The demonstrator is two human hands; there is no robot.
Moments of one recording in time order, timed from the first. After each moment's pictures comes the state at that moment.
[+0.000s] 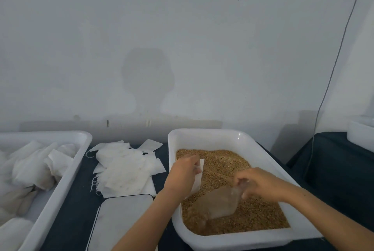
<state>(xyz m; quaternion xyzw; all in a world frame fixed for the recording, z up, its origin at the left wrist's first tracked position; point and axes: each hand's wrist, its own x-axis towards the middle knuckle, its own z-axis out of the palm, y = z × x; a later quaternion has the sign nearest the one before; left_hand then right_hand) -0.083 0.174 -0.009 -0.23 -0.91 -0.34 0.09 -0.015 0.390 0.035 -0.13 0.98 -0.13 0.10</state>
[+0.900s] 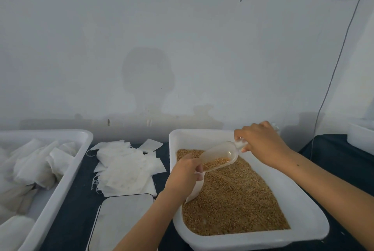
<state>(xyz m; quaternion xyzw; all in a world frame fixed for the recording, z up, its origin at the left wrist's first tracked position) -0.077 0.172 -0.007 -0.25 -0.90 -0.35 0.09 -0.040 0.369 0.106 -0.11 0.97 0.14 -0.17</state>
